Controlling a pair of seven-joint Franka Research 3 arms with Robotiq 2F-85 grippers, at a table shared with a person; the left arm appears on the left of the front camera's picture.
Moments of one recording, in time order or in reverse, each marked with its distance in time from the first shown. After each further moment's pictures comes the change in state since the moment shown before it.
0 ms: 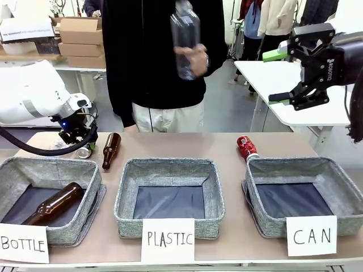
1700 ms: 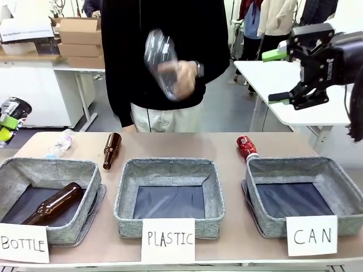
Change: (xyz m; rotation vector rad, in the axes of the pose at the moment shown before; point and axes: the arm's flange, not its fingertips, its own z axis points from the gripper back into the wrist) left arm -0.292 0.004 0.282 -0.386 -0.416 -0.346; right arm 0.000 0.000 0.000 -0.002 -0.001 0.001
